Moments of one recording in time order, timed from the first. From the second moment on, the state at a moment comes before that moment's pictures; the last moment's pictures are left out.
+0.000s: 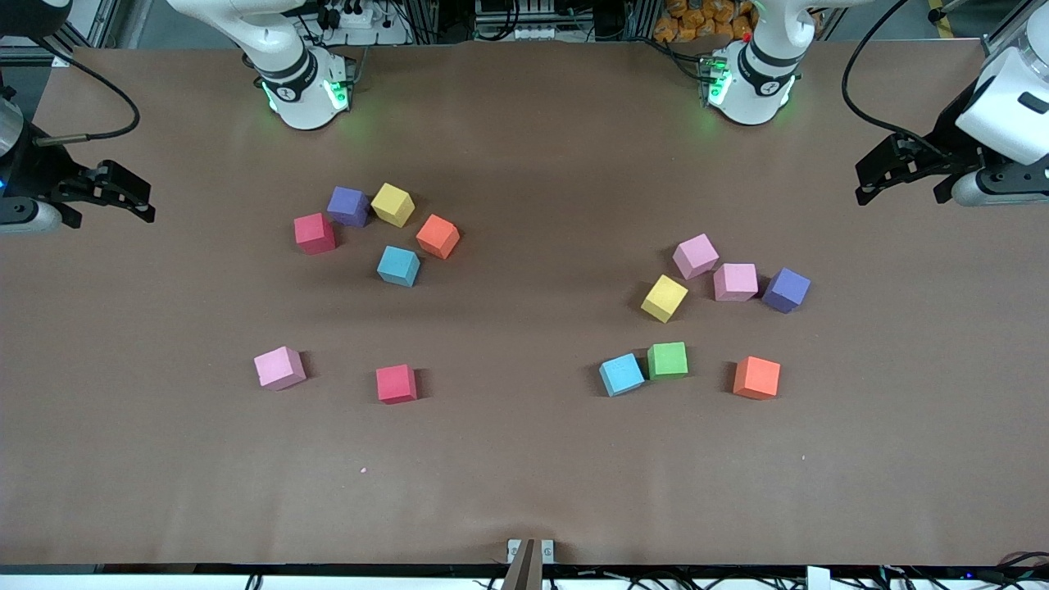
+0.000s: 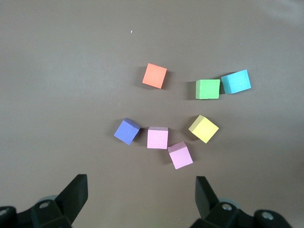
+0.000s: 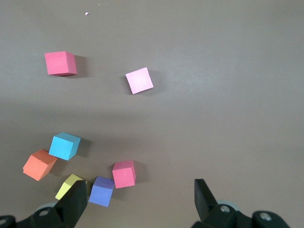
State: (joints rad) left arm -0.02 -0.02 -0.14 -1.51 0.00 1.53 -0.19; right arm 0.09 -0.05 -0.07 -1.65 -0.02 1.60 -0.07
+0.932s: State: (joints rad) left arm -0.04 0.04 -0.16 -1.73 0.00 1.65 -0.26; right arm 0.15 0.03 -0.06 -1.71 -0.02 1.59 -0.06
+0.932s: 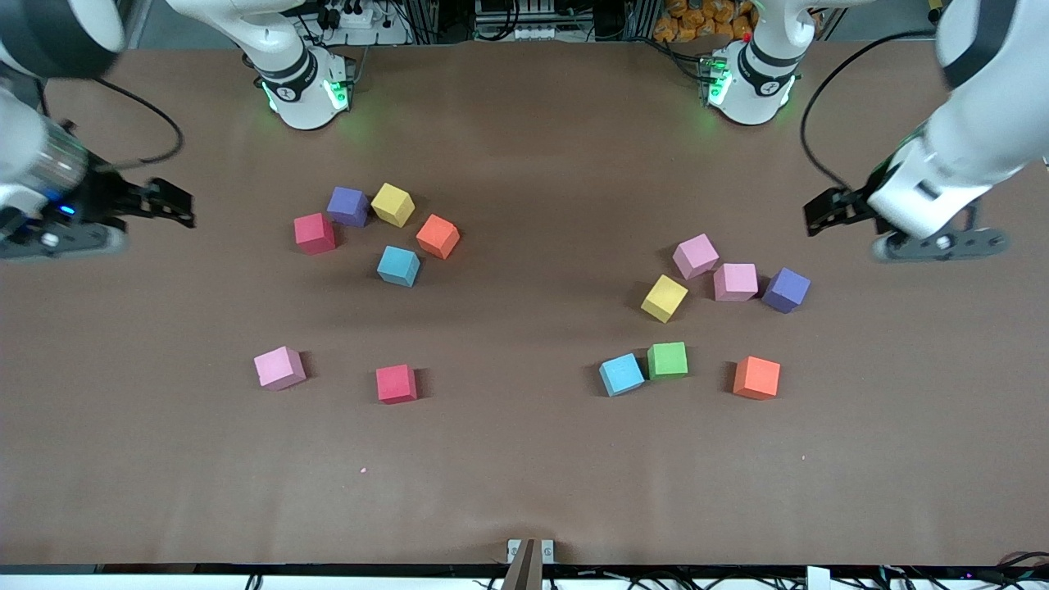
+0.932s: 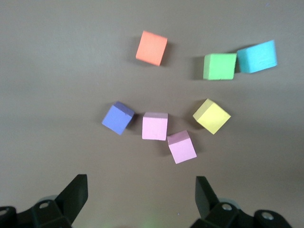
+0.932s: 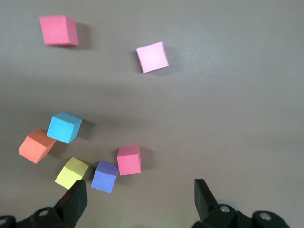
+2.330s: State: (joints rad) left arm -0.09 0.23 -0.28 -2.27 0.00 2.28 -0.65; right arm 0.64 0.24 -0.05 -2.14 0.04 2.23 0.98
